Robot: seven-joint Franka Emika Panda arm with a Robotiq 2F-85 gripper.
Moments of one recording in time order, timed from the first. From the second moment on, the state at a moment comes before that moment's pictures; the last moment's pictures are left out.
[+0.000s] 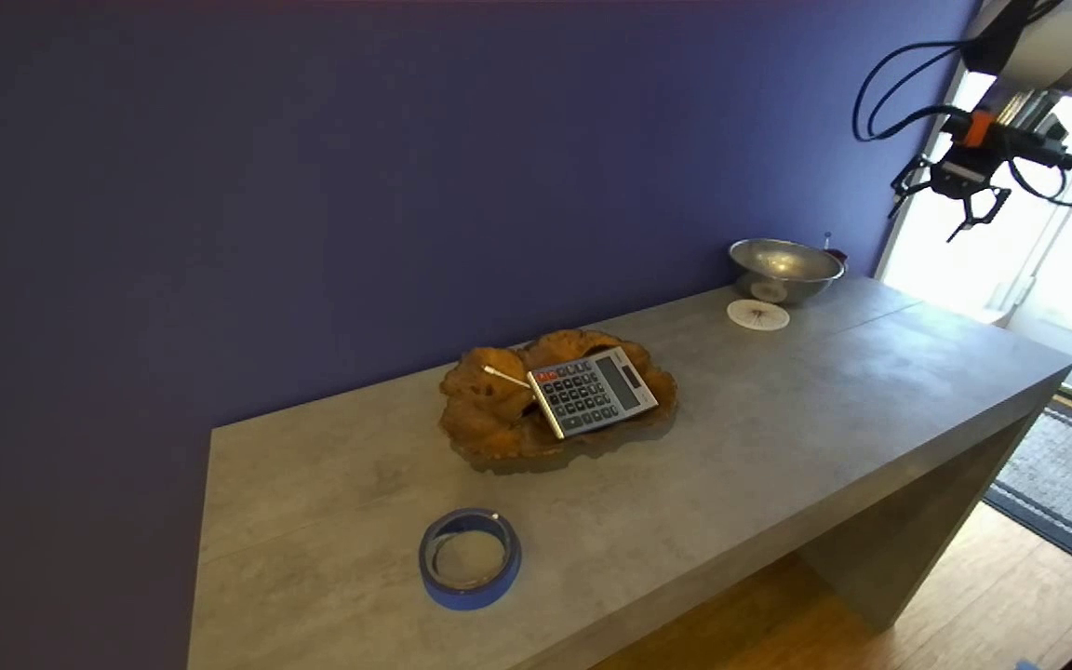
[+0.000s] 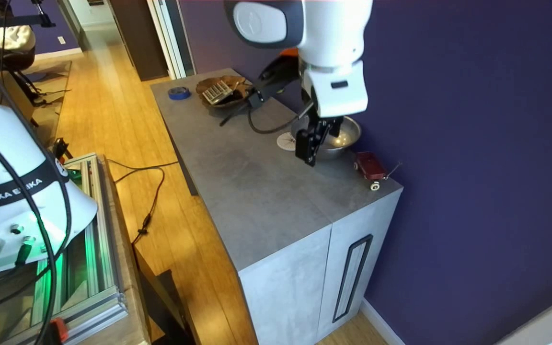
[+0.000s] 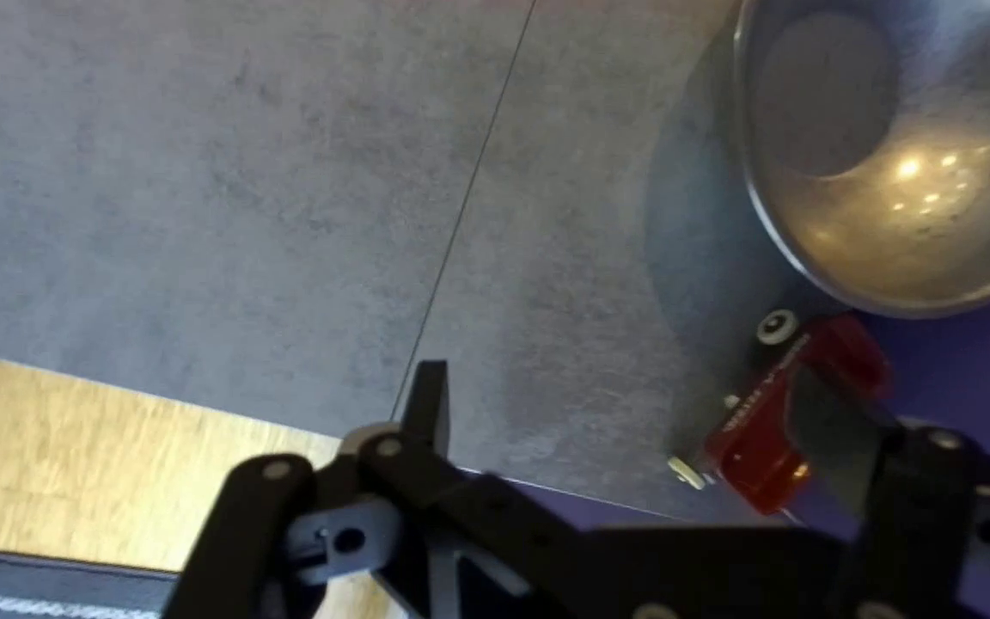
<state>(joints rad) -0.23 0.29 -0.22 -2.26 0.62 2.56 0.30</state>
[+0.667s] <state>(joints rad) -0.27 0.52 -0.17 -2.11 0.72 2.56 0.30</state>
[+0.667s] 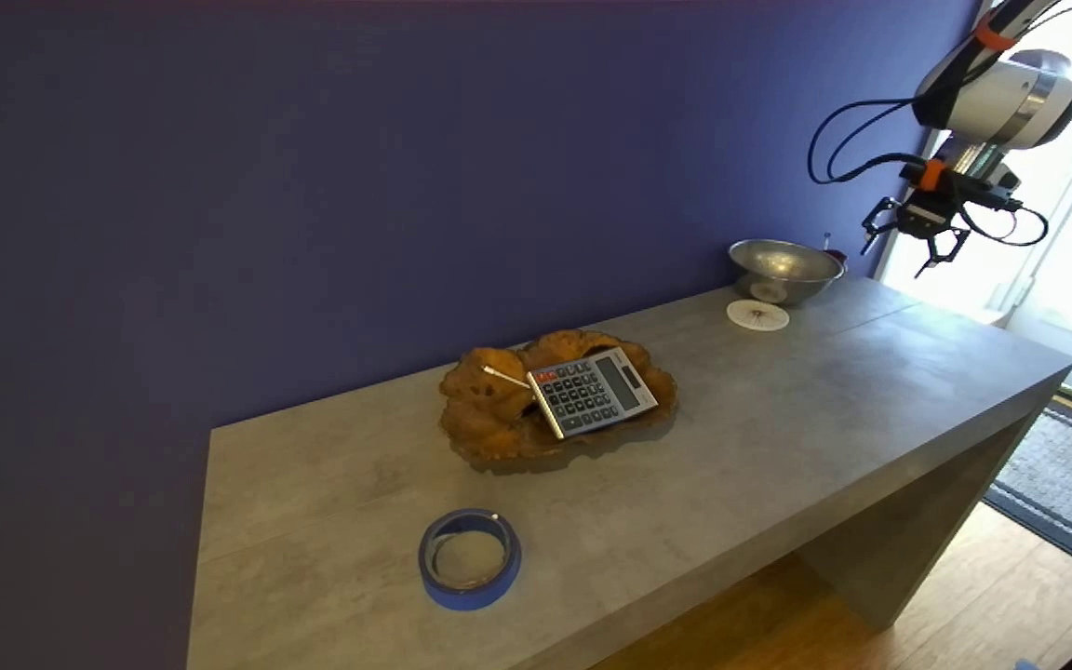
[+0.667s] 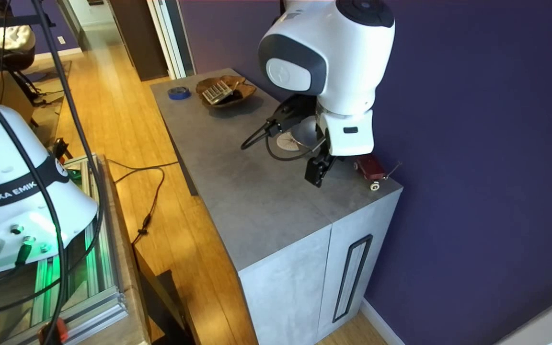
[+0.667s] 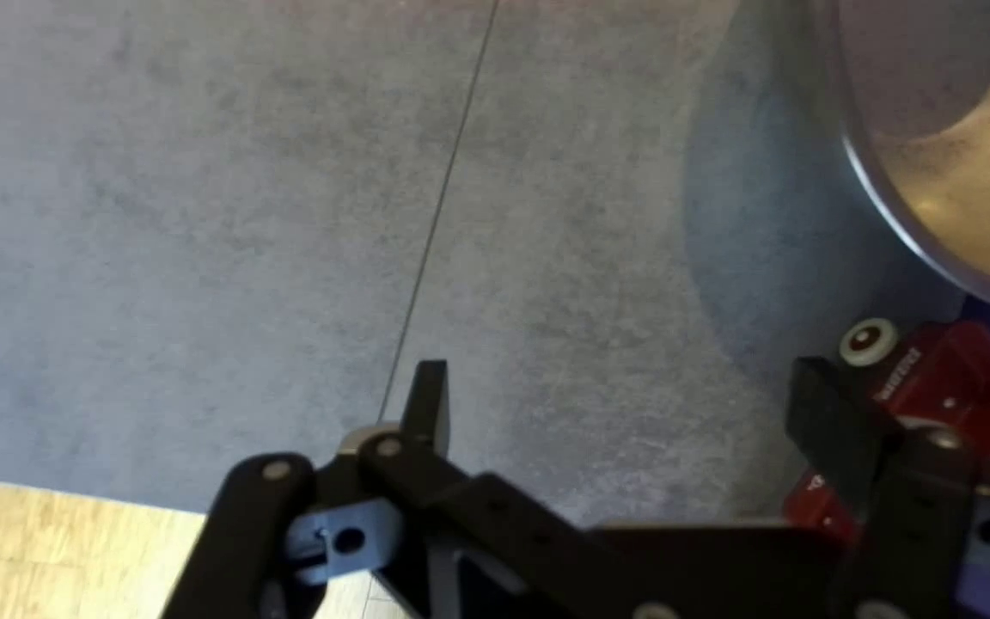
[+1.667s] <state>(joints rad) -0.26 0.66 -0.12 -1.91 0.83 2.68 0.34</state>
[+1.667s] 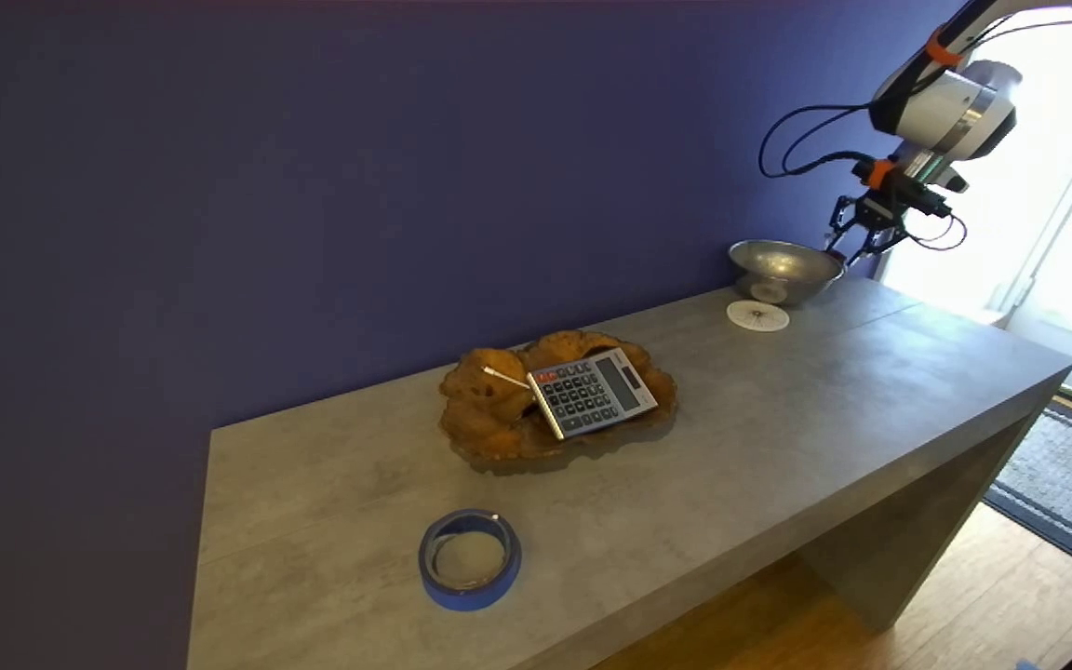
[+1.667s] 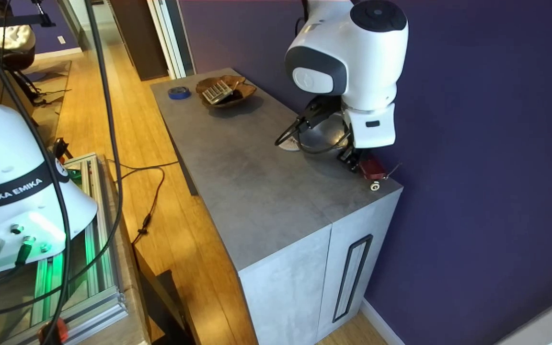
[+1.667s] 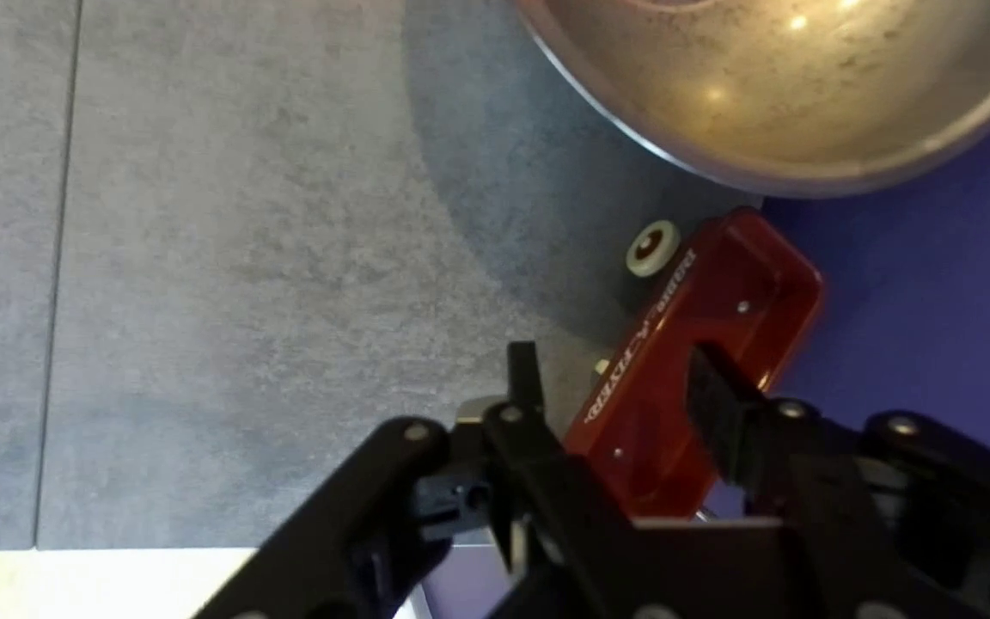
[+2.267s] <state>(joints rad) -0.26 0.75 -0.13 -1.82 0.83 2.68 0.41</state>
